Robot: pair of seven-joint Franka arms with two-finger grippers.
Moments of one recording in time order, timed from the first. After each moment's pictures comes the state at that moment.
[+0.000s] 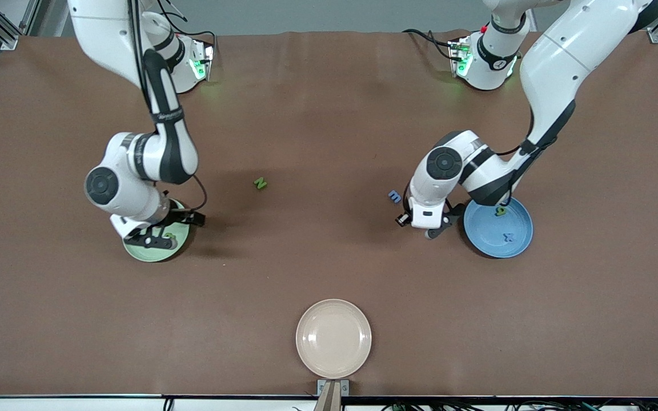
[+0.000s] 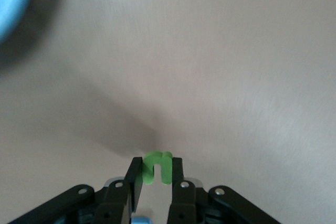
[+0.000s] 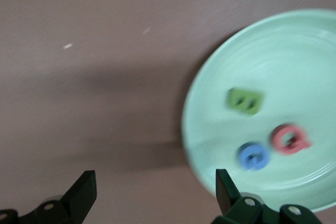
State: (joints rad) left arm 0.18 0.63 -0.71 -1.96 0.61 2.39 -1.57; right arm 0.88 0.45 -0.66 -2.06 0.49 2.28 0.06
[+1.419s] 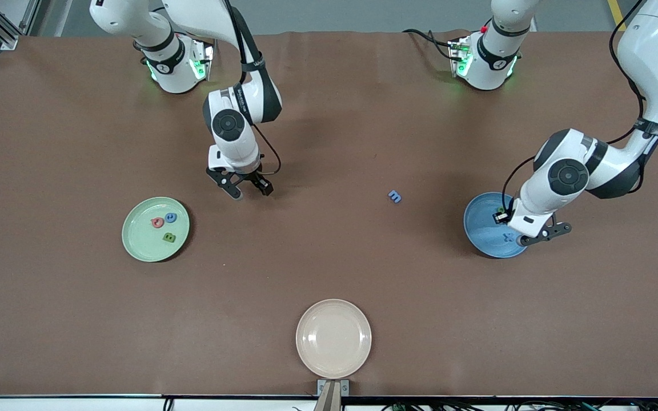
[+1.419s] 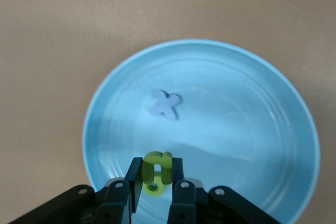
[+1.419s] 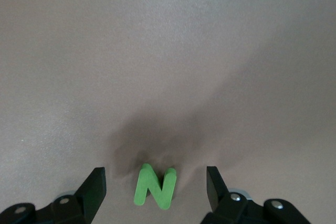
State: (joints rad) left arm 0.78 0.57 -0.90 -2.11 0.77 2.27 -0.88; right arm 1.31 0.47 -0.65 -2.28 0.52 2.56 1.02
